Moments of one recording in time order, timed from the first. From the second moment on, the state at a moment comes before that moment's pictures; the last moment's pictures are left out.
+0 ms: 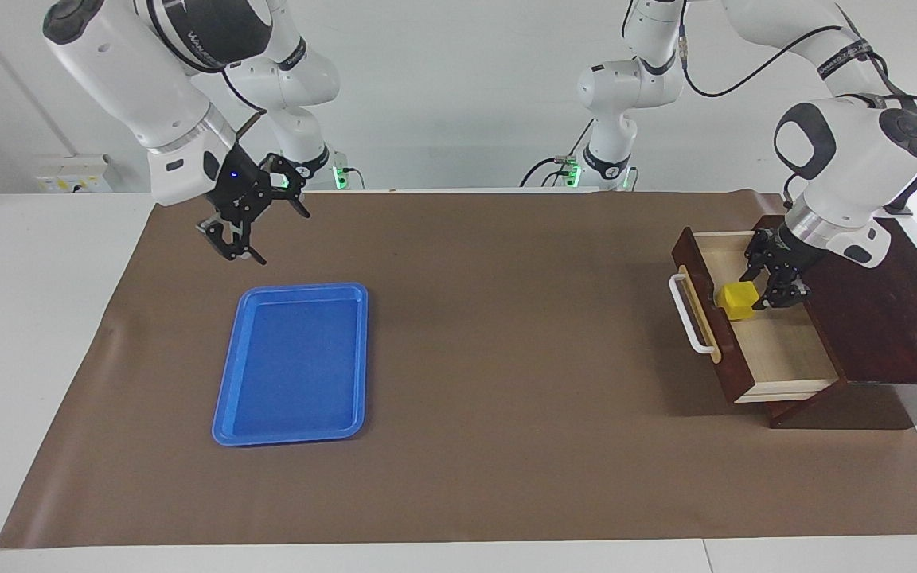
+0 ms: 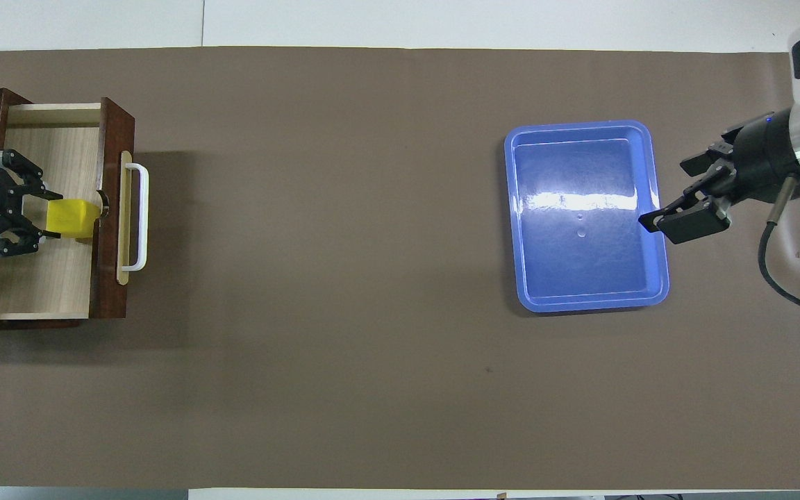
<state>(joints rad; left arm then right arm) 0.03 0.09 0.06 -1.86 -0.05 1.95 -1.40 0.07 0.05 -0.02 -1.55 0.22 1.58 -0.69</state>
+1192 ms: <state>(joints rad) -0.13 0.11 0.05 -1.89 0.03 2.00 -1.62 -0.01 0.00 -0.01 -1.67 -0.03 1.56 -0.04</state>
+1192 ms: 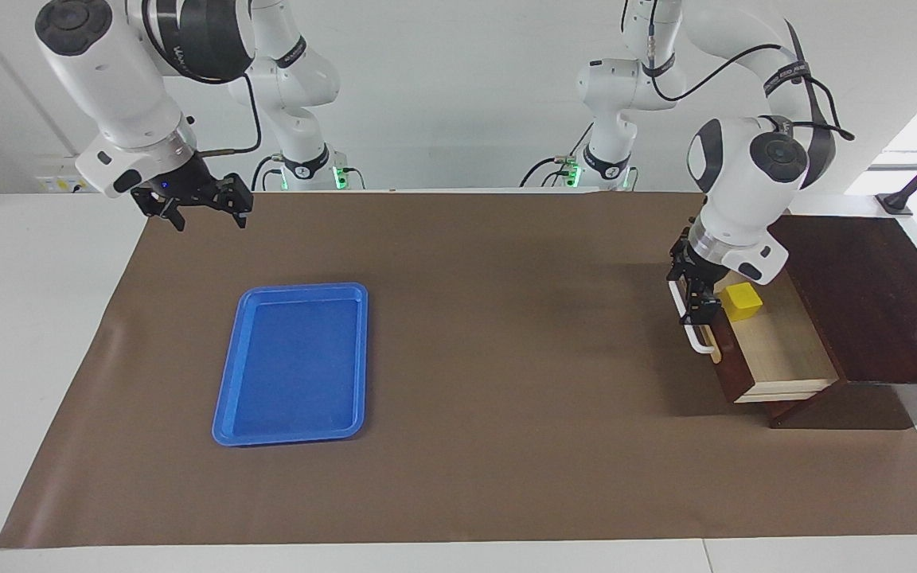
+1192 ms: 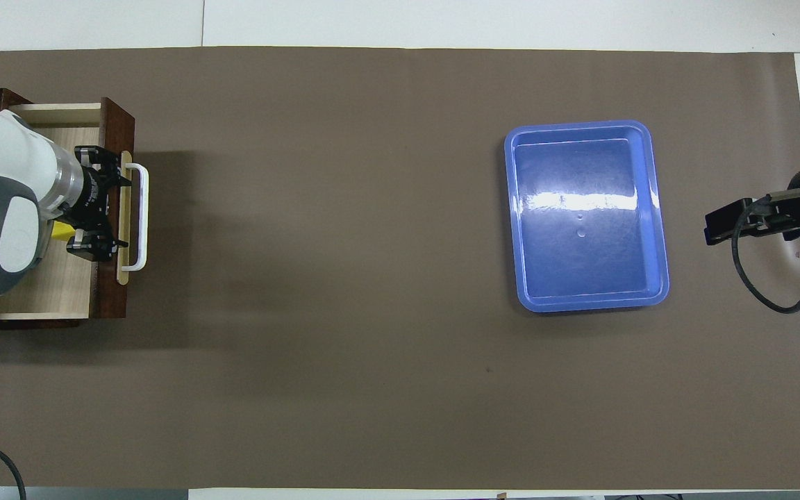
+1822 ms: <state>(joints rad) 0.01 0.11 0.05 -1.89 0.09 2.04 -1.52 -0.01 0.01 -0.01 -1.64 -0.03 1.56 -0.04</state>
